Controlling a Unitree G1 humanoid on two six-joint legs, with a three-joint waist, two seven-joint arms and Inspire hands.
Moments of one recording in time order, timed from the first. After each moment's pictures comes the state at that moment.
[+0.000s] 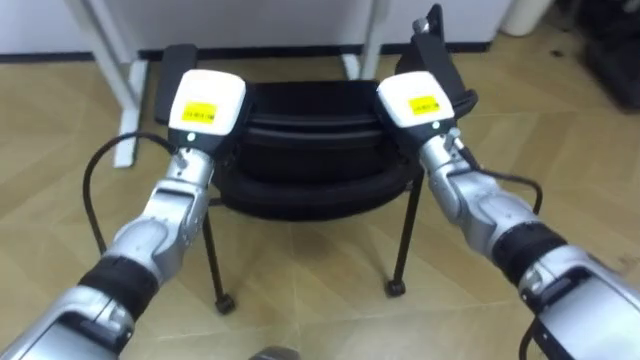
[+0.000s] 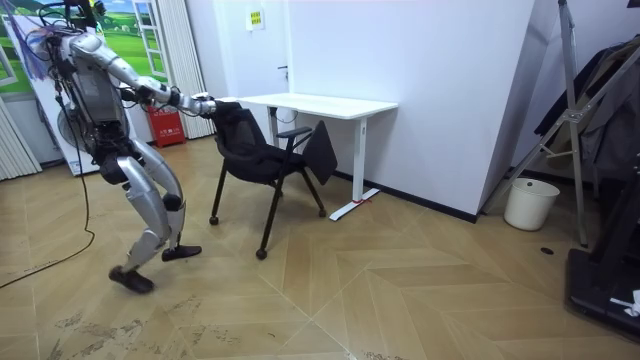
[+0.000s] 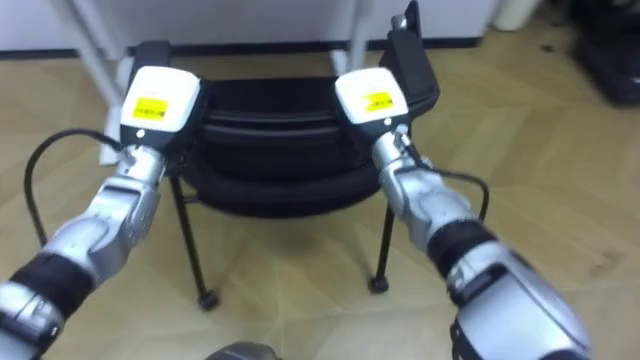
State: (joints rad) left arm -0.58 0.37 -0.49 0.80 0.93 0.02 0.56; right arm -0.77 -0.30 0.61 1.04 -0.87 -0.07 -0.43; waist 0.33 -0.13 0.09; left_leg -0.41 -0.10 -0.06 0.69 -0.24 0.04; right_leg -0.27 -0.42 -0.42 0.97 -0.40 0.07
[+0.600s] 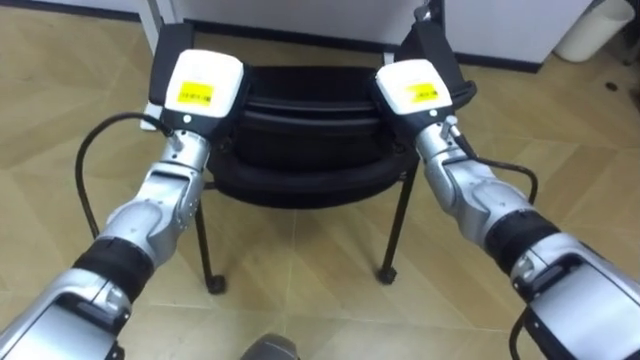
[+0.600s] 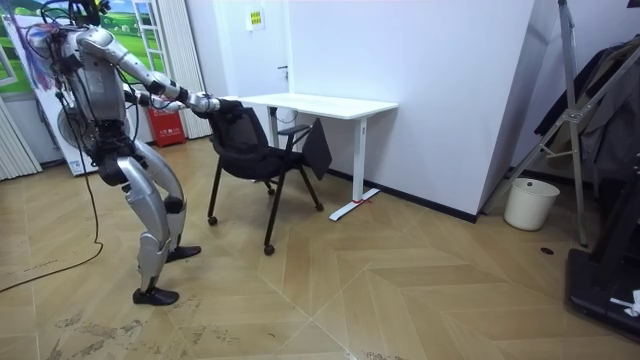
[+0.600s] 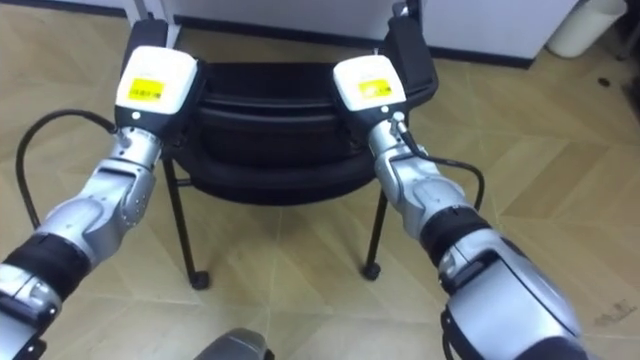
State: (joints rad) left arm -0.62 0.38 -0.47 0.83 0.97 -0.03 0.58; right arm -0.79 -0.27 0.59 1.06 -0.87 -0.06 -0.42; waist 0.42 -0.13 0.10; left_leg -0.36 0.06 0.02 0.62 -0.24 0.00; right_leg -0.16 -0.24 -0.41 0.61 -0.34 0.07
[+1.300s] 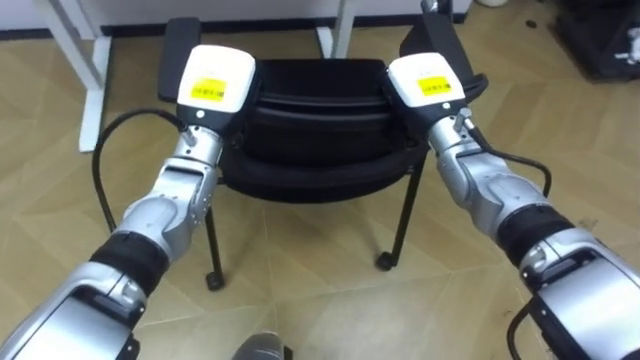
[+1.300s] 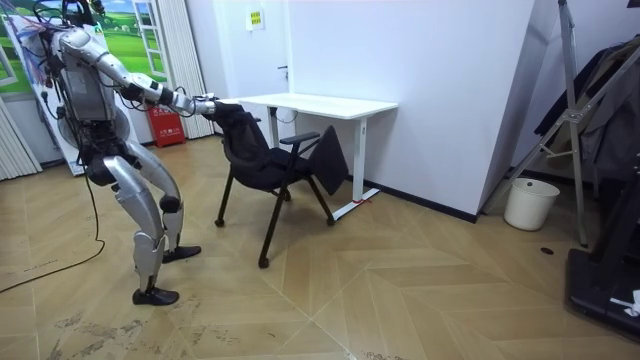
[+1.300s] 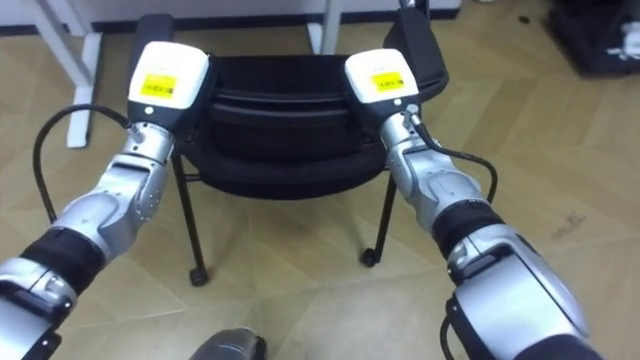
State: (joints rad) left arm -0.66 0.33 -0.47 0.85 0.97 0.01 0.56; right arm -0.80 -0.29 0.48 1.08 -0.95 -0.13 -0.40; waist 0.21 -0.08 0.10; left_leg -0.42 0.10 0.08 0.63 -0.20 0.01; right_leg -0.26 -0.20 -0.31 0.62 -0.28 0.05
